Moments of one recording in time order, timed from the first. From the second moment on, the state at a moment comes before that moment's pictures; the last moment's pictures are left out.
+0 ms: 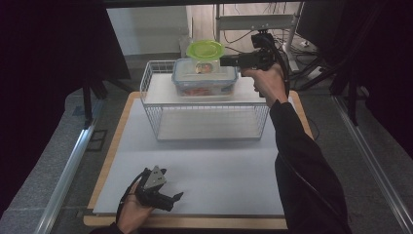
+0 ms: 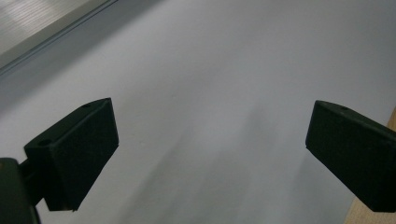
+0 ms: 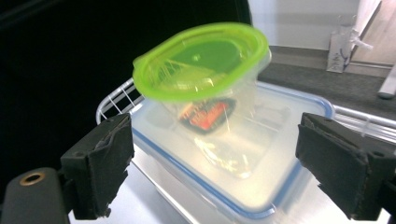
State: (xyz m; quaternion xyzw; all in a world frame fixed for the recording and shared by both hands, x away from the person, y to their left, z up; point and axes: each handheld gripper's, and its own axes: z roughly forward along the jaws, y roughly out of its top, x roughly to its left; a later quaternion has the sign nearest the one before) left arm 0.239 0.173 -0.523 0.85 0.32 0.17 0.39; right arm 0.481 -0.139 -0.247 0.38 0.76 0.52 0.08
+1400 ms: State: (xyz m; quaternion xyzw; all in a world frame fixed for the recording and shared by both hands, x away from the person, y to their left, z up) left arm 0.238 0.170 -0.524 0.85 0.32 0.17 0.39; right arm 0.383 -0.176 -0.325 0.32 0.79 0.50 0.13
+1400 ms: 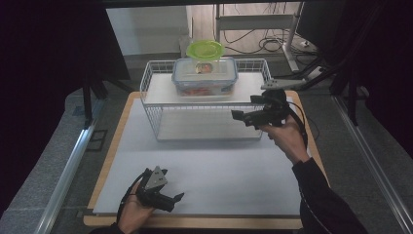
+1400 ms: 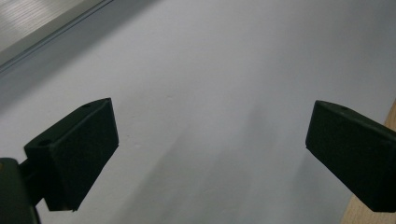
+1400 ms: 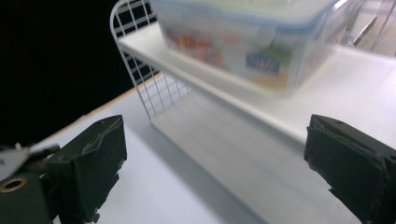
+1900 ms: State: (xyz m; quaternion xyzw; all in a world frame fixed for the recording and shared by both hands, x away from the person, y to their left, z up) left arm 0.238 0.169 -0.524 0.85 0.31 0.17 0.39; right arm 0.326 -0.201 -0.406 0.32 0.81 0.47 0.14
